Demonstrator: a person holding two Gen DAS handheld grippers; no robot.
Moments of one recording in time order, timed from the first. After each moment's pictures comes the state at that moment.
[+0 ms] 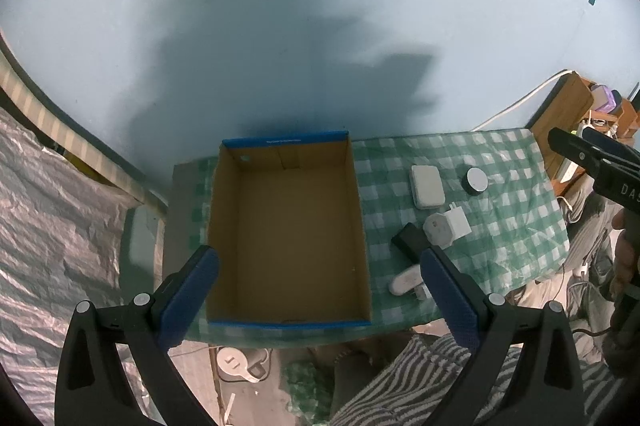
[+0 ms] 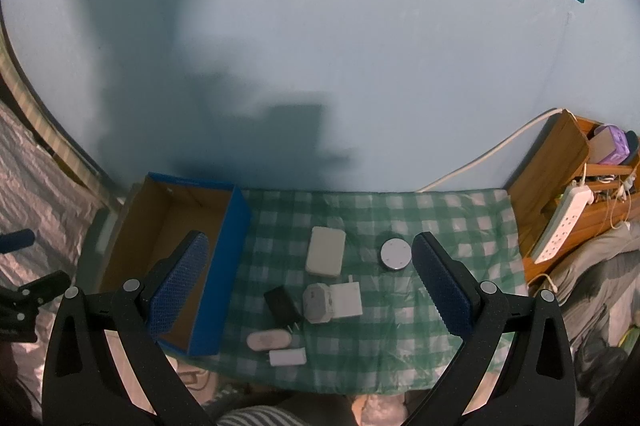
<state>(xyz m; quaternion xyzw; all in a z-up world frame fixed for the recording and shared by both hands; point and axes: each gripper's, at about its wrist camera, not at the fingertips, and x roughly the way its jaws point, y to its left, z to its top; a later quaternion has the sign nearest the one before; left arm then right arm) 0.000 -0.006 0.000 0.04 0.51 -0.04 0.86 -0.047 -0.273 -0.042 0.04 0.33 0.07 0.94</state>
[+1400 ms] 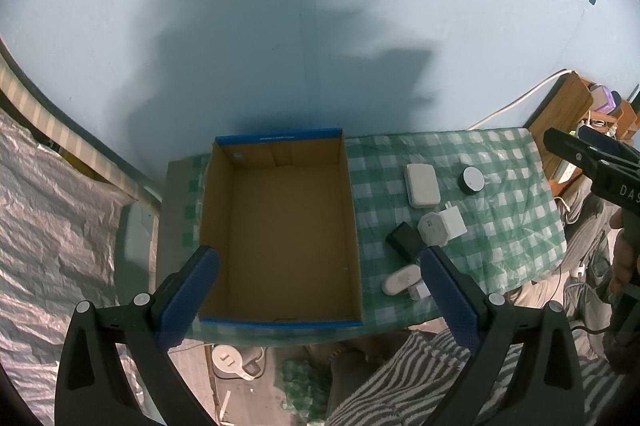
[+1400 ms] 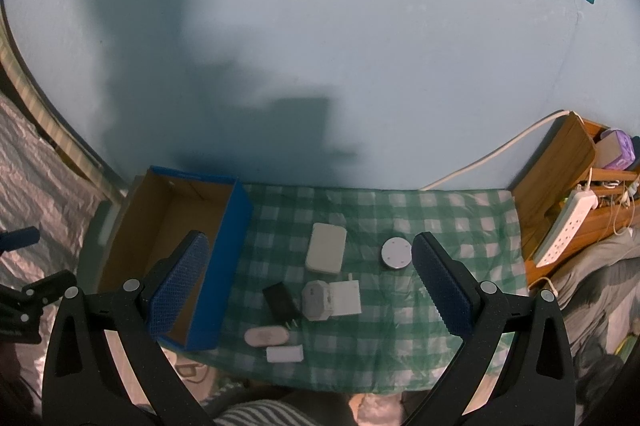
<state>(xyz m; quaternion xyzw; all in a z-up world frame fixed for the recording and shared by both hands) 0.001 -0.012 -0.003 0.04 0.51 -0.04 0.86 -0.046 -0.271 -0.046 0.03 0.34 0.07 0.94</state>
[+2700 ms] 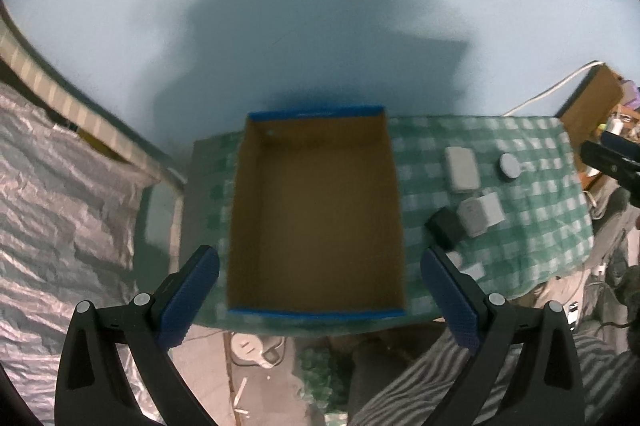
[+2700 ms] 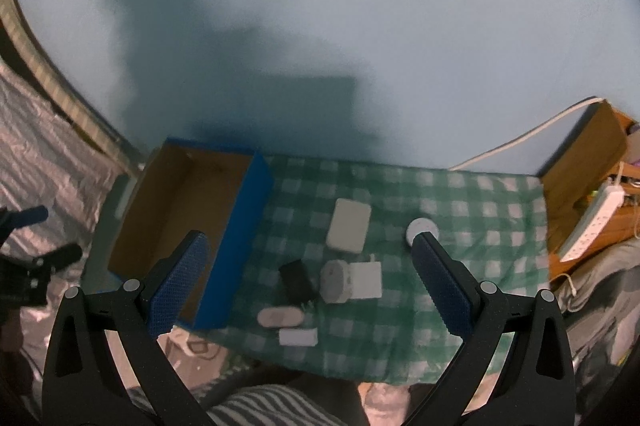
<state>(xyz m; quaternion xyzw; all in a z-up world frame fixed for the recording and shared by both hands) 0.002 0.028 -0.032 0.05 0.54 0.01 0.84 -0.028 -0.264 -0.069 0.03 0.39 0.13 0.91</state>
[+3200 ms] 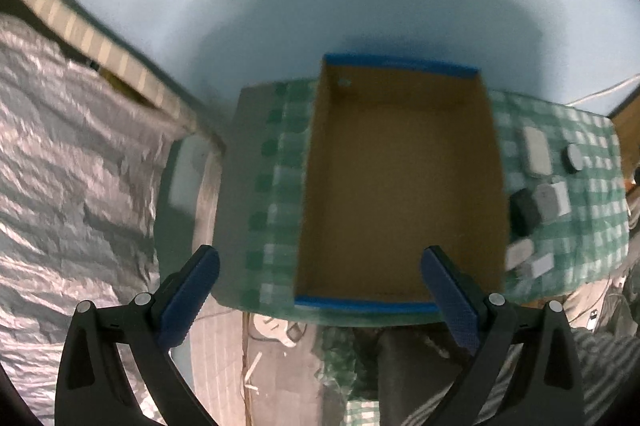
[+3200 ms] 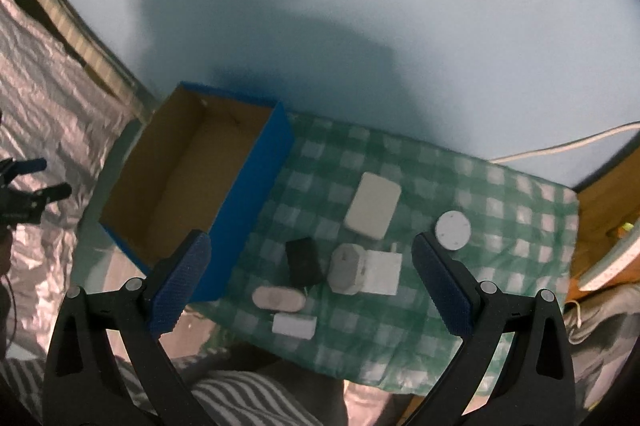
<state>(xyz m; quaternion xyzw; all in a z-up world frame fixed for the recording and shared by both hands) 0.031 0.116 -0.095 0.03 0.59 0.07 0.80 0.007 -0.242 -0.115 -0.03 0.44 0.20 0.87</state>
